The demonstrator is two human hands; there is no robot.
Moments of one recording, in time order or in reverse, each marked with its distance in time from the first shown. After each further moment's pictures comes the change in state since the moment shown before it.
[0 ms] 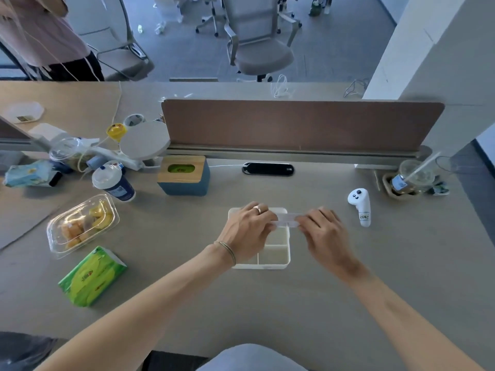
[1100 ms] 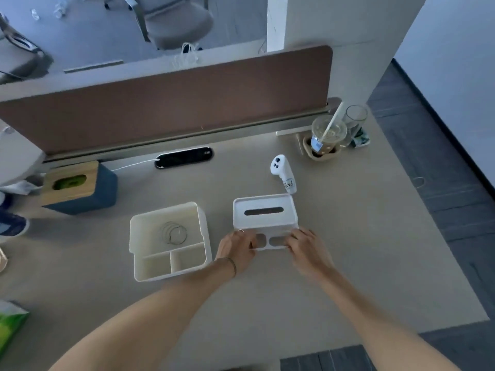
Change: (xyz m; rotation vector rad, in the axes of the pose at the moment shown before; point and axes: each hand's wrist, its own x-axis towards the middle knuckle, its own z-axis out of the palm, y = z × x) left_hand 0.040 0.100 0.209 -0.049 -0.630 -0.410; right_hand -0.175 0.148 0.013 -0.003 -0.534 0.446
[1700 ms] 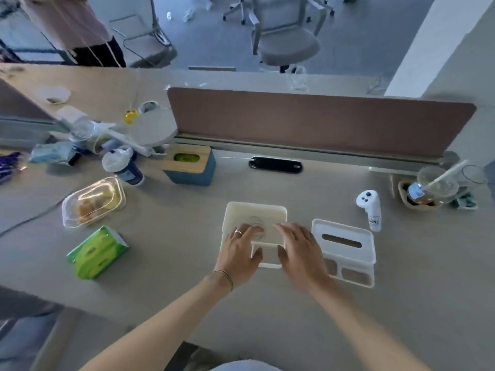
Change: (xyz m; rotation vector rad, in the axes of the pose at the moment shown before) left_hand -0.117 -0.129 -0.071 -0.230 0.498 -0.079; right_hand 0.062 -0.204 -0.028 0.216 0.077 -0.290
